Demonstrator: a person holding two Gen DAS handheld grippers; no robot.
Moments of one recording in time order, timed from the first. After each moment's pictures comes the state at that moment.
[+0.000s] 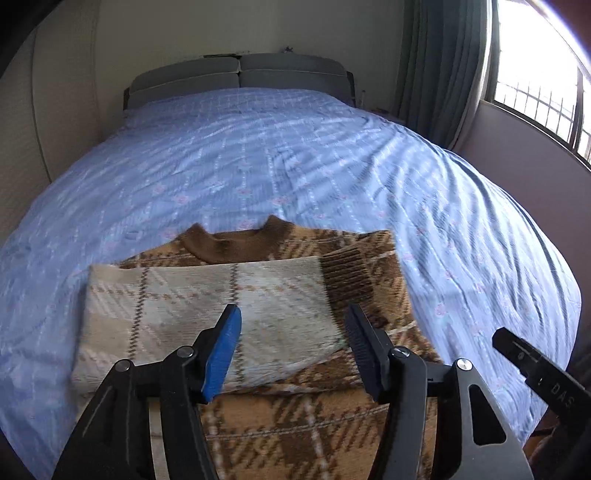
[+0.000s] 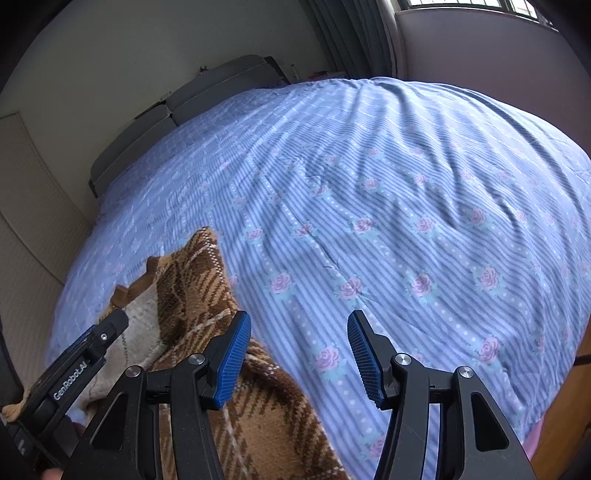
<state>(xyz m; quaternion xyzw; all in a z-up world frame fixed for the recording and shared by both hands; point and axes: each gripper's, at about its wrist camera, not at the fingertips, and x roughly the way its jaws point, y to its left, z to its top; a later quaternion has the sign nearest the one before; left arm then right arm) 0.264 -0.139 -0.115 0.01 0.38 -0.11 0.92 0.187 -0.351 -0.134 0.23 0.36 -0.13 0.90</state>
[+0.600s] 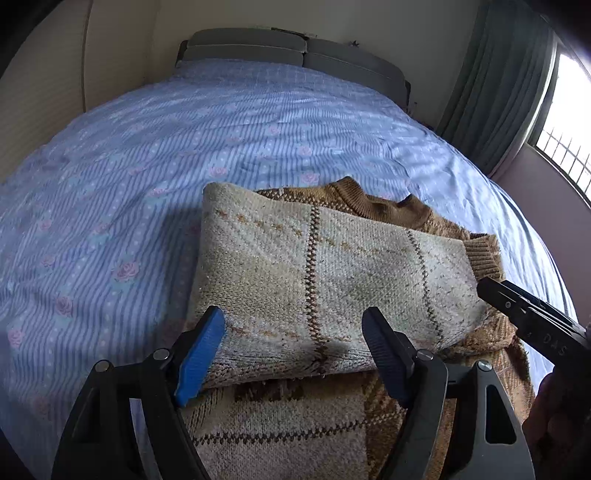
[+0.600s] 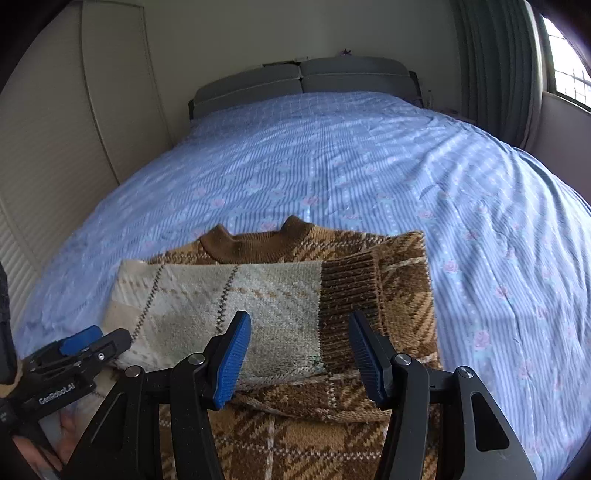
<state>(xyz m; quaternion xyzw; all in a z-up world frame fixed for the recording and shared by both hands) 0.275 0.009 -0.178 -0.08 0.41 -0.07 0.91 0.289 -0.210 -0.151 0.05 0.38 0.03 0.92</state>
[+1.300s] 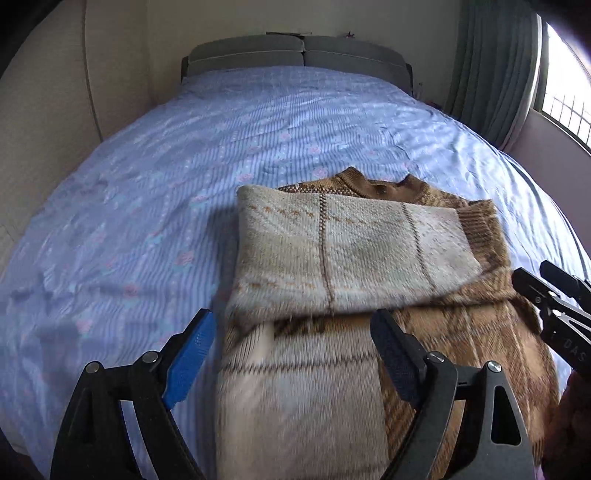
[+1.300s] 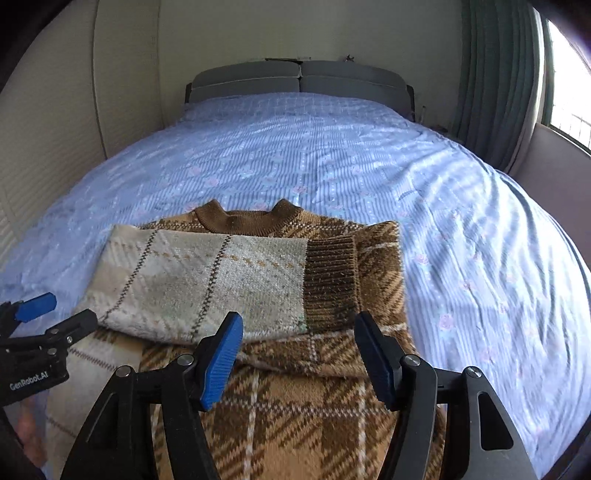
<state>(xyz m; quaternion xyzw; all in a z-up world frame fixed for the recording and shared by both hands) 0.208 0.010 -0.138 0.00 0.41 -0.03 0.91 0.219 -0.203 -0.128 -0.02 0.36 0.00 0.93</state>
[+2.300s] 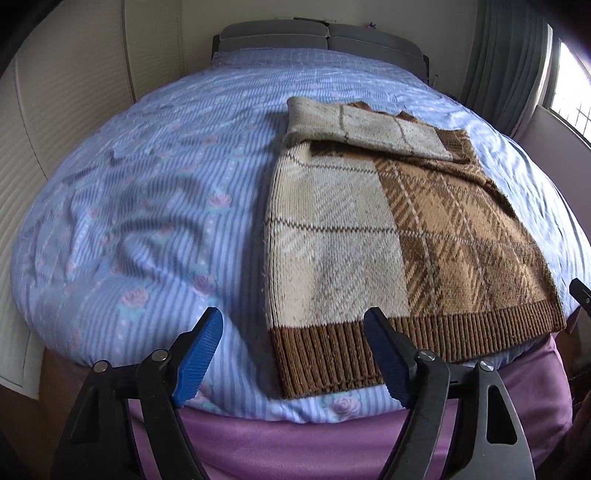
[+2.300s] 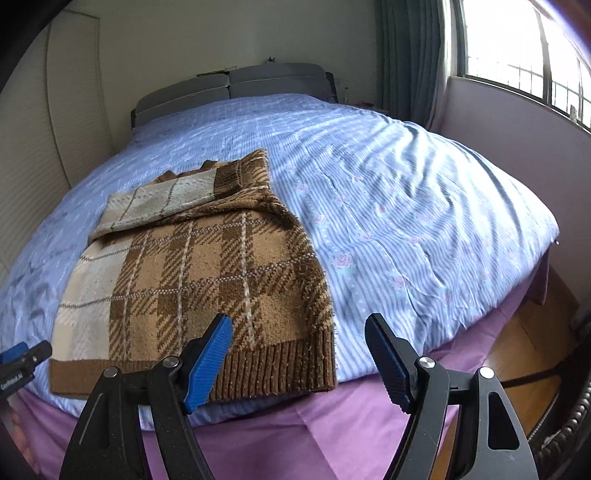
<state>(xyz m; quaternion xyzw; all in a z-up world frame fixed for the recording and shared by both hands) 0.022 0.032 -0.186 -0.03 0.44 0.01 0.90 0.004 -0.268 -0.142 0.06 0.37 -0.11 0.92</state>
